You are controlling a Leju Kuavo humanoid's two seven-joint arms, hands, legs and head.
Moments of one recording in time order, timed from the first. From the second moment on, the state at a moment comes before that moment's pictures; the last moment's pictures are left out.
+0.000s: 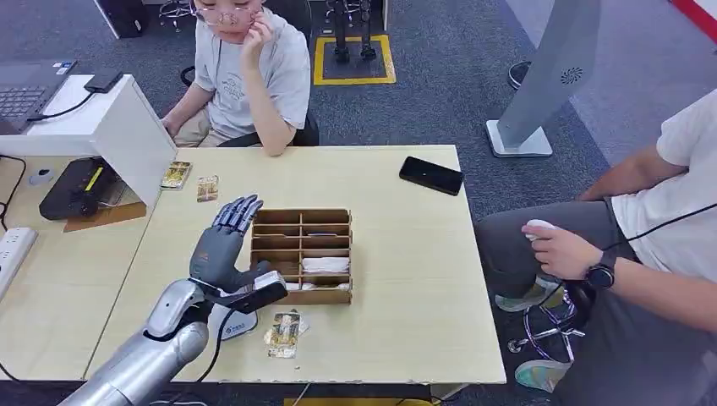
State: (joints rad) left arm -0.44 0.28 -0.80 -1.10 -0.81 0.56 -0.12; right arm 0.00 -0.29 -1.27 0.01 1.55 0.57 -0.23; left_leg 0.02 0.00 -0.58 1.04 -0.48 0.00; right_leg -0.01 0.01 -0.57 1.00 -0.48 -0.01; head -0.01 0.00
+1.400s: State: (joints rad) left arm -0.44 0.27 -0.80 -1.10 -0.81 0.55 -0.13; right arm -0.01 -0.28 -1.27 0.01 1.55 0.56 -0.23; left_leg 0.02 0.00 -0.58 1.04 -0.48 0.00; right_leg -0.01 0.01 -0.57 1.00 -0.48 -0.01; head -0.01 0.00
